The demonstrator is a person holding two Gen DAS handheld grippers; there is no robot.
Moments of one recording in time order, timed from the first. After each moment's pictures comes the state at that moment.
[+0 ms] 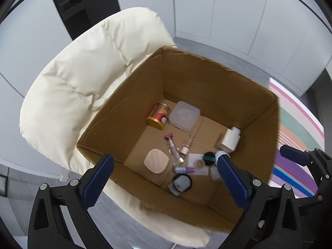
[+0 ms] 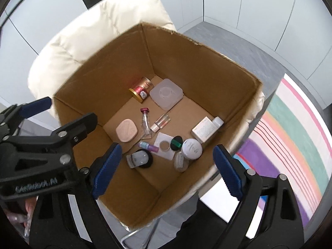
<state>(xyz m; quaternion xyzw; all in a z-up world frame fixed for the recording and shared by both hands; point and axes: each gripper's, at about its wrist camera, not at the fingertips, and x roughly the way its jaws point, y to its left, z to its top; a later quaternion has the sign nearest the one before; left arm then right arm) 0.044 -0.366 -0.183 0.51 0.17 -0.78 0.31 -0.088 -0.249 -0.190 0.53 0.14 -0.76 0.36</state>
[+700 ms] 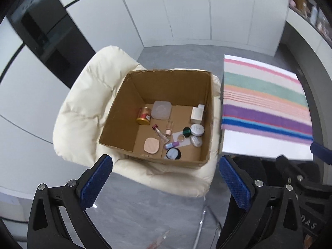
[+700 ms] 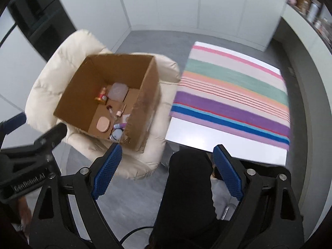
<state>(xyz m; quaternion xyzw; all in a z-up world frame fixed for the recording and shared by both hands) 0.084 -0.235 -0.057 0.55 0.02 -0.80 0.23 0.020 -0.091 -0.068 0.56 0.01 -0.82 0.13</state>
